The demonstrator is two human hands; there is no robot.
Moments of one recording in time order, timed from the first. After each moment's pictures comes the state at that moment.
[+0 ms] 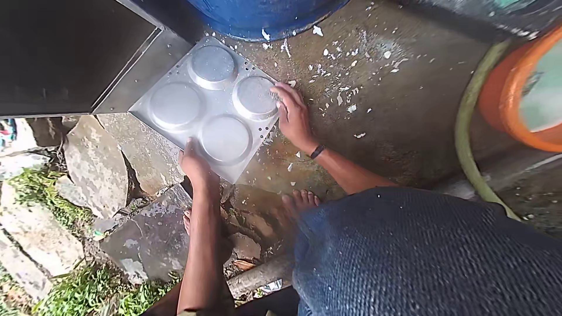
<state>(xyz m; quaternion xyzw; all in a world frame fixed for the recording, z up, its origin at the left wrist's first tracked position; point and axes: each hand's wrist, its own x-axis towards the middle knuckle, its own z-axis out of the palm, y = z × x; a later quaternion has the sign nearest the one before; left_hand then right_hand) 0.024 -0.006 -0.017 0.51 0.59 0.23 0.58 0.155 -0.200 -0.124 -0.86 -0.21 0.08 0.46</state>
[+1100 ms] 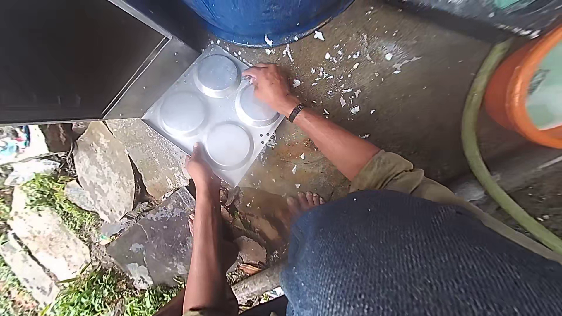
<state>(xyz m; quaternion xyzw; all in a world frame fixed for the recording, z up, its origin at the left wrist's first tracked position) 0.011 0.010 -0.033 0.51 0.59 0.20 0.59 0.236 -0.110 -0.107 -0.89 -0.30 0.16 0.31</state>
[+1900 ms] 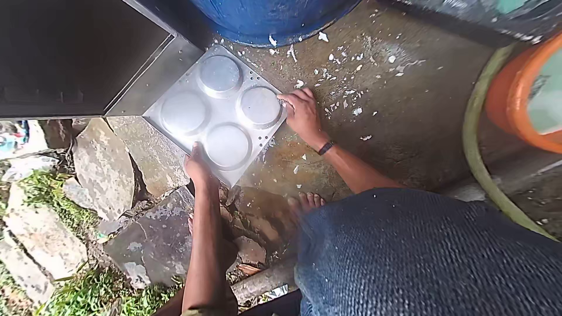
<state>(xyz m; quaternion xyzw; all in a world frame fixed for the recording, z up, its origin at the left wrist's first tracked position) -0.001 0.022 -0.044 0.52 0.60 0.19 0.58 0.173 -0.201 -0.119 -0.91 -0.23 0.08 0.34</state>
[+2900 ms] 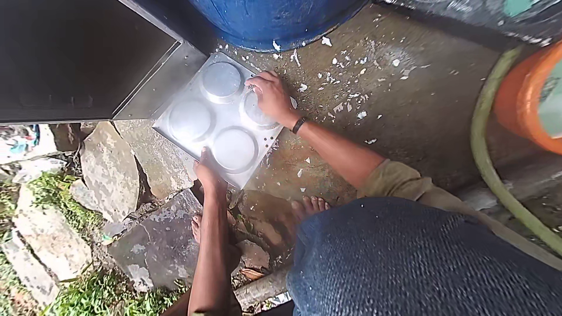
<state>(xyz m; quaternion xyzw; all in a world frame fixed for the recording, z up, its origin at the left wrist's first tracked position) -0.004 0.015 -0.055 0.50 0.59 0.21 0.60 0.214 -0.103 -0.120 -0.87 -0.30 0.09 0.39</state>
